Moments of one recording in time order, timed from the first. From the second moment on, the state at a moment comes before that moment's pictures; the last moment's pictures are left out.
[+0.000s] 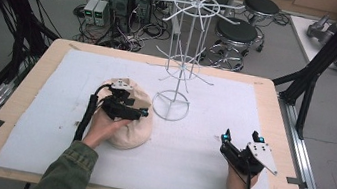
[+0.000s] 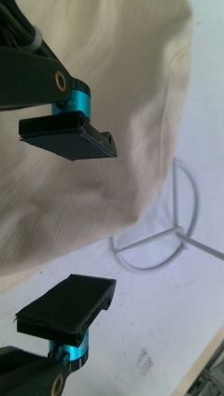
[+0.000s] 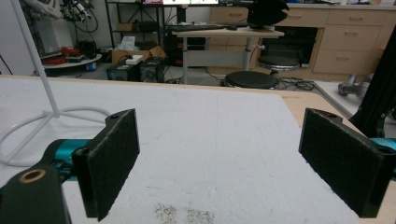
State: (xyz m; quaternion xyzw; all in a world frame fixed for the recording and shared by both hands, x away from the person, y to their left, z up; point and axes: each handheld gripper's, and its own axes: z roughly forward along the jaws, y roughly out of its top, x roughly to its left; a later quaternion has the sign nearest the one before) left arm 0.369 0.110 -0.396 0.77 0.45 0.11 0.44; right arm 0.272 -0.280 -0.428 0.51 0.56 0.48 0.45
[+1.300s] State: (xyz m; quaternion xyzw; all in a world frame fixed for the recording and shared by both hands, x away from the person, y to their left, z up) left arm 0.397 0.075 -0.421 0.83 0.48 0.03 0.29; right arm 0.273 -0.277 -0.428 0.51 0.56 0.47 0.45
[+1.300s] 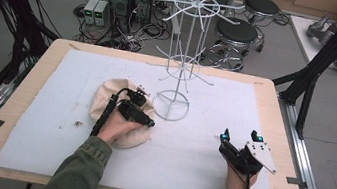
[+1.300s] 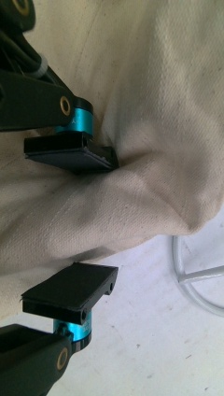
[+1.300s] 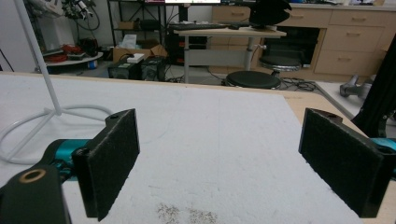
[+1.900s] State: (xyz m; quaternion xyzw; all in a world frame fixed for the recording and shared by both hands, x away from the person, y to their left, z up) left arm 0.382 0.089 -0.417 0.79 0.47 0.00 0.40; right arm 0.273 -0.277 -0.428 0.51 0.57 0.47 0.45
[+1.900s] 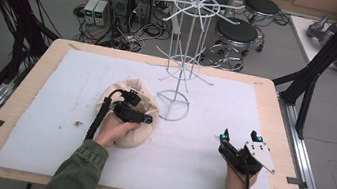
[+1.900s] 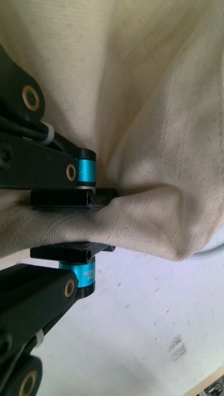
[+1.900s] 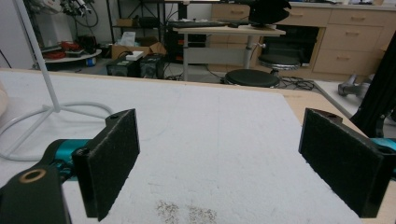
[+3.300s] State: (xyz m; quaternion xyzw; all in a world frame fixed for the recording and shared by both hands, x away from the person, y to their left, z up) left arm 0.324 0.157 -0.362 0.74 0.37 0.13 0.55; right arm 0.272 -0.276 -0.428 0.51 0.57 0.47 0.45
